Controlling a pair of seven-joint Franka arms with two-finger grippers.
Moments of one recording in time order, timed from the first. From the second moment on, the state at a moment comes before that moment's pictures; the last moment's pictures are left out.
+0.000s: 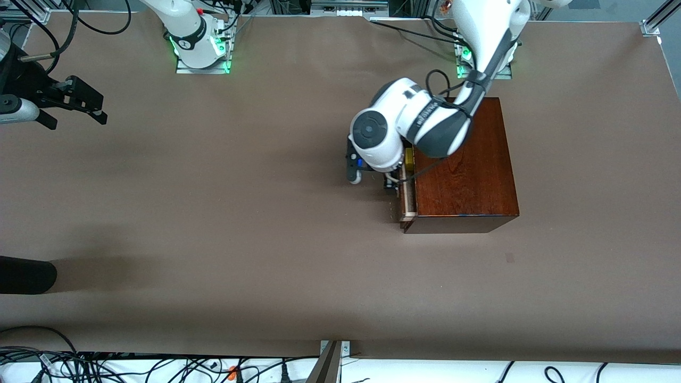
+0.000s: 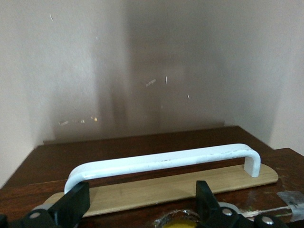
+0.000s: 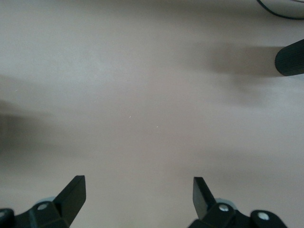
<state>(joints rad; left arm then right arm) -0.56 0.60 -0.11 -1.46 0.15 1.74 0.89 0.14 0.00 -0.05 -1.52 0.02 1.57 -0.03</state>
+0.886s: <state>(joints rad) -0.55 0.57 -0.11 -1.49 0.15 1.74 0.82 0.13 0.00 -0.05 -1.52 0.02 1.57 -0.03</state>
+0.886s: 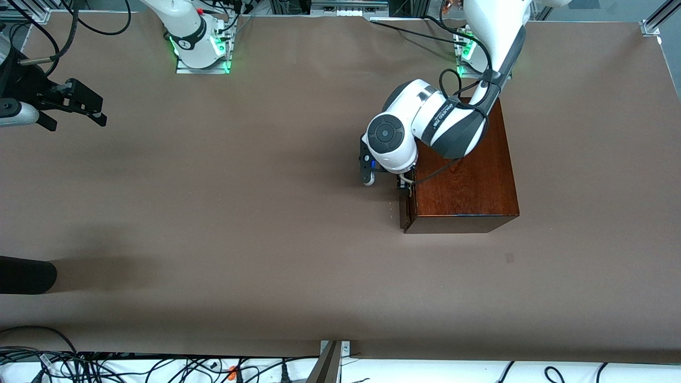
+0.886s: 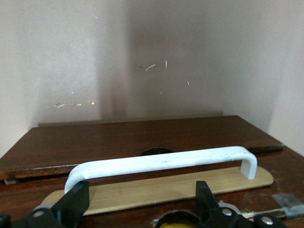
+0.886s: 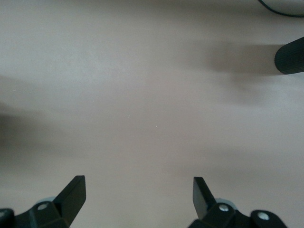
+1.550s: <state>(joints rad) -0.60 0.47 -0.09 -1.28 0.16 1.66 0.02 0.13 0.00 -0.06 -1.52 0.02 1.57 -0.03</state>
